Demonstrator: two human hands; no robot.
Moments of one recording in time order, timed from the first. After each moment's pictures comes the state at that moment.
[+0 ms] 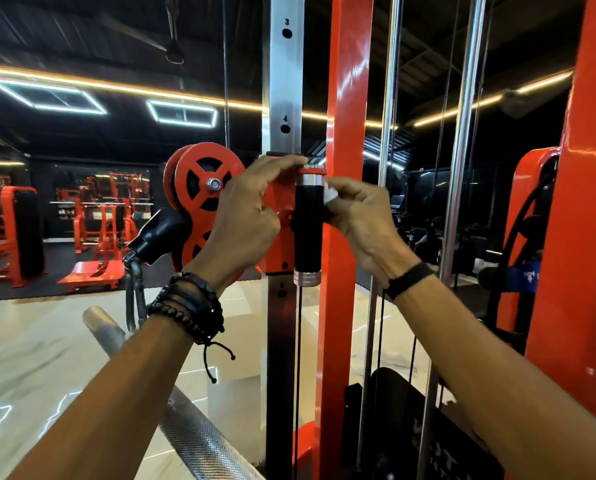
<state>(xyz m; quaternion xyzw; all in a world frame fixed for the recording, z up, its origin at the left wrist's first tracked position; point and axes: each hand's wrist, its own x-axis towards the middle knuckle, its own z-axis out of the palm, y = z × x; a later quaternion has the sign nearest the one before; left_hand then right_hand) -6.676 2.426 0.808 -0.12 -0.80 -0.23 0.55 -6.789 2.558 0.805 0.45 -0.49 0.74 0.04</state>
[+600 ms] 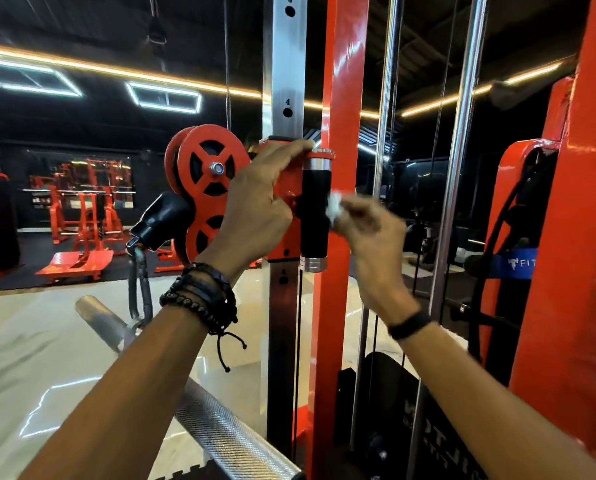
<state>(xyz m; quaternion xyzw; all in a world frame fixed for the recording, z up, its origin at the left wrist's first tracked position) -6.676 2.430 0.804 -0.16 -0.79 -0.25 0.54 -6.771 2.560 0.753 0.43 -0.47 0.75 0.19</state>
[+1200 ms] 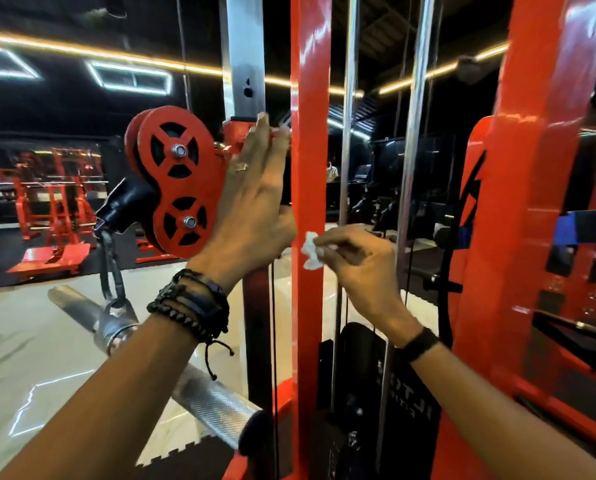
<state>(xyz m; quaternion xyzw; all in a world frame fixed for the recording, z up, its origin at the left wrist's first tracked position) -6.659 2.481 0.784 -0.04 -0.87 -0.07 0.49 -6.749 2.623 0.701 0.44 -0.60 0.61 0.28</state>
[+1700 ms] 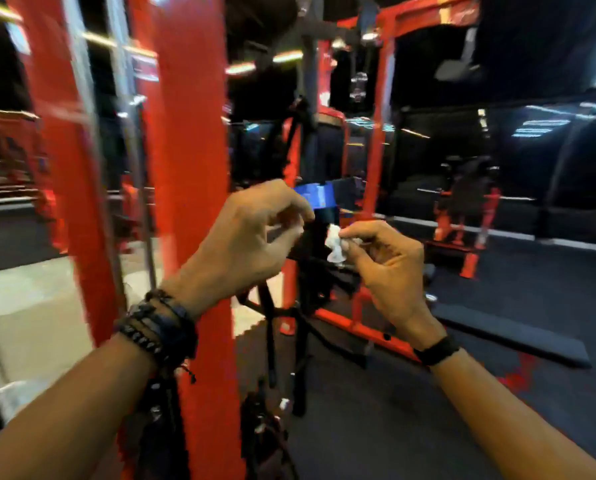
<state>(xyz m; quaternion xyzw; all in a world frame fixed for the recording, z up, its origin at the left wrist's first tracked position) -6.698 2.839 0.722 -0.44 -0.74 -0.27 0.44 -6.712 3.046 0.662 0.28 -0.67 0.53 0.43</state>
